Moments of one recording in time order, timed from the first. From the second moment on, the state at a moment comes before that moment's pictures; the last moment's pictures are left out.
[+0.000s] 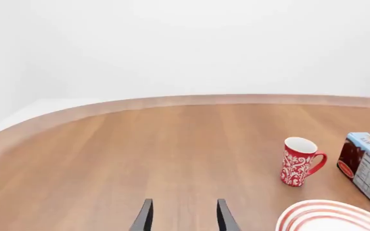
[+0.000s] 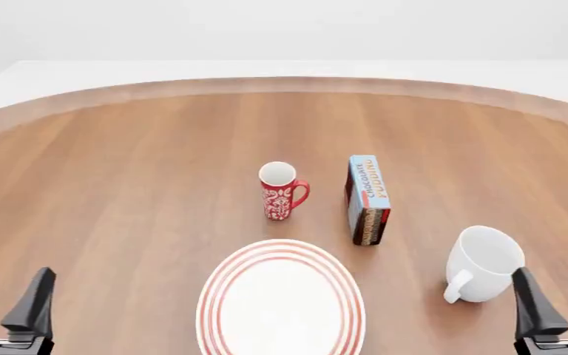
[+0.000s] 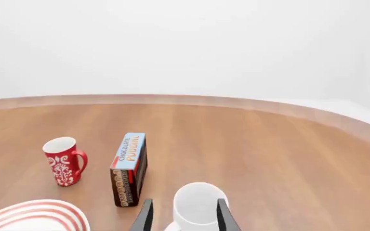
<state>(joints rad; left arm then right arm) 0.00 0.00 0.00 0.00 0.00 0.00 0.00 0.00 0.00 0.00</state>
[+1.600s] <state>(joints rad) -0.83 0.96 -0.42 -0.49 0.22 0.05 0.00 0.00 -0.01 -0.04</state>
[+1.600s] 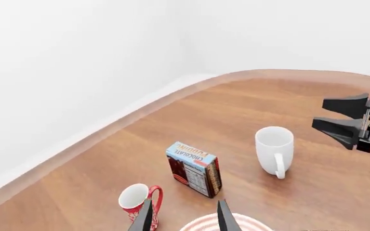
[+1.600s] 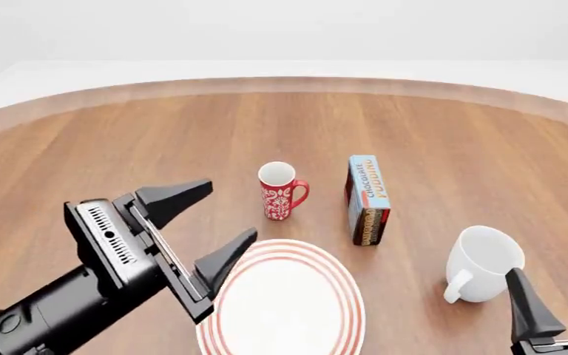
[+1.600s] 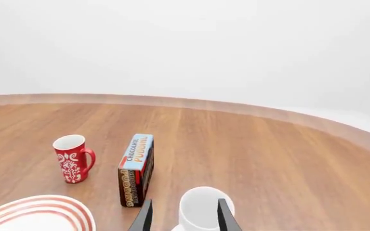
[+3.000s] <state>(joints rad) -1.17 1.57 -0.82 -0.46 0.14 0.07 0.00 -0.01 -0.01 -0.03</state>
